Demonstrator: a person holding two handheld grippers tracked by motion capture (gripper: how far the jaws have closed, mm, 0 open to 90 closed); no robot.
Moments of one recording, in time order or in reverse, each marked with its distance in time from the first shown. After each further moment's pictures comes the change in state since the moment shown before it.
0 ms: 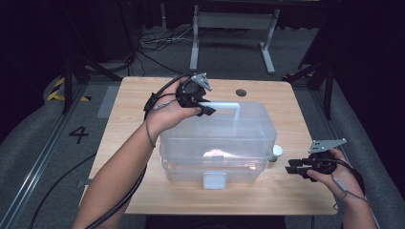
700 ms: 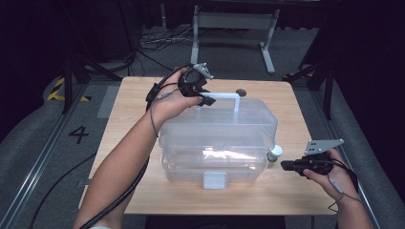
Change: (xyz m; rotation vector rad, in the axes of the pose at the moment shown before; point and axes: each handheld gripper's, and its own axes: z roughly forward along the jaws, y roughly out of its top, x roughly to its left) left arm 0.022 0.013 0.002 0.017 0.040 -0.035; right arm 0.018 0.015 0.000 -0.066 0.035 -0.112
